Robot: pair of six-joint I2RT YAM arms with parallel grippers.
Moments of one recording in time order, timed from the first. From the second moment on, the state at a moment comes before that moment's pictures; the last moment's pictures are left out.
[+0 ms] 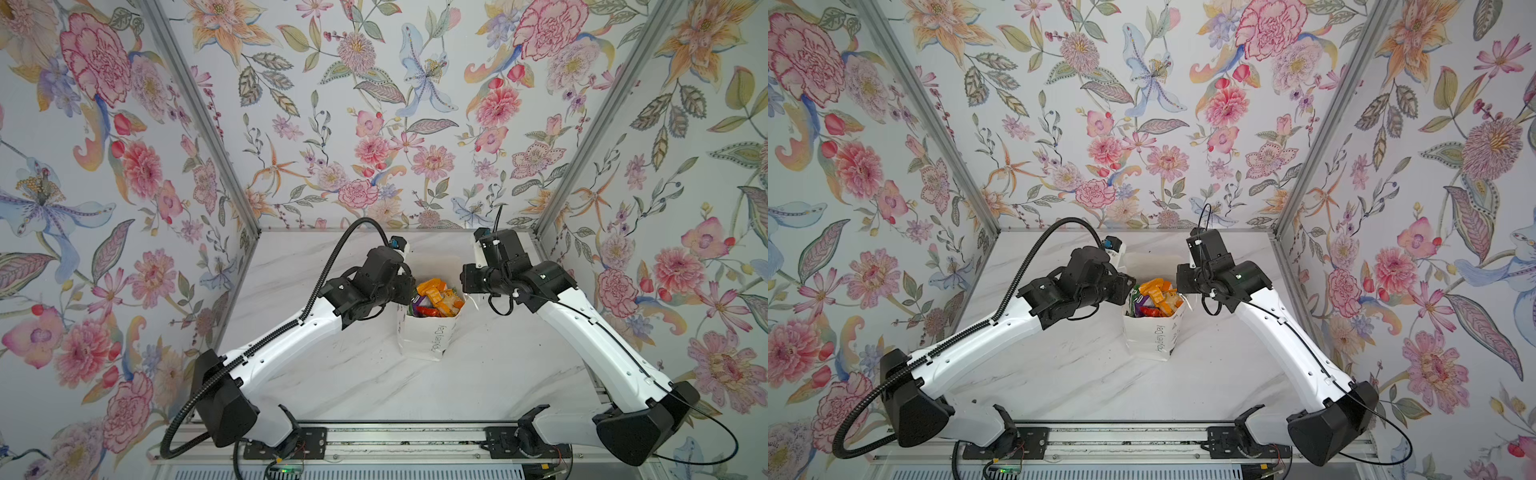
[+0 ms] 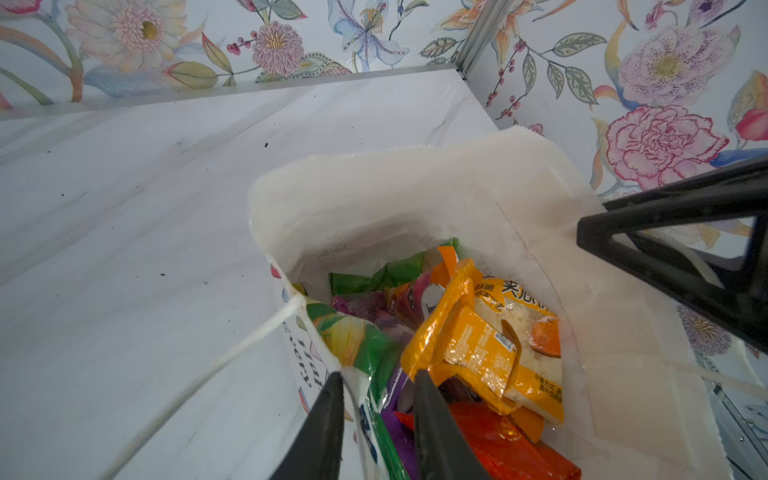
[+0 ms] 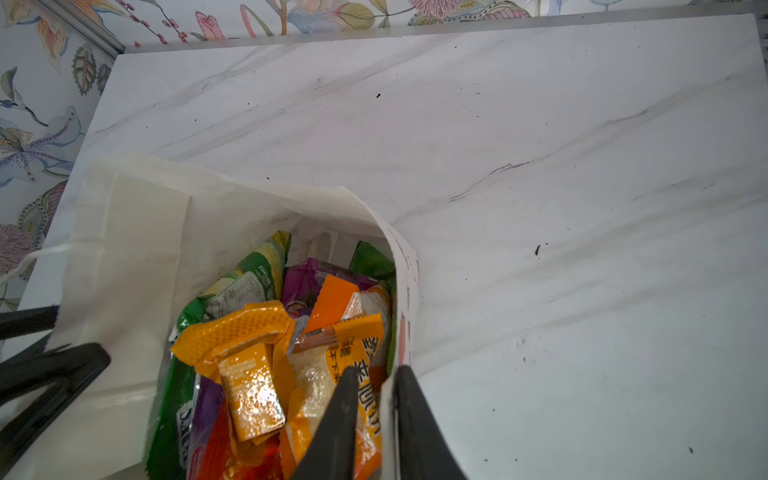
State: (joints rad) left arm -0.82 1.47 1.38 -0.52 -0.08 -0.41; right arm 0.53 1.33 1.46 -0.93 0.09 0.38
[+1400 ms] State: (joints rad) left arm -0.34 1.03 0.53 0.18 -0.67 -0.18; right arm 0.00 1.02 1.13 -0.63 0.16 0.36
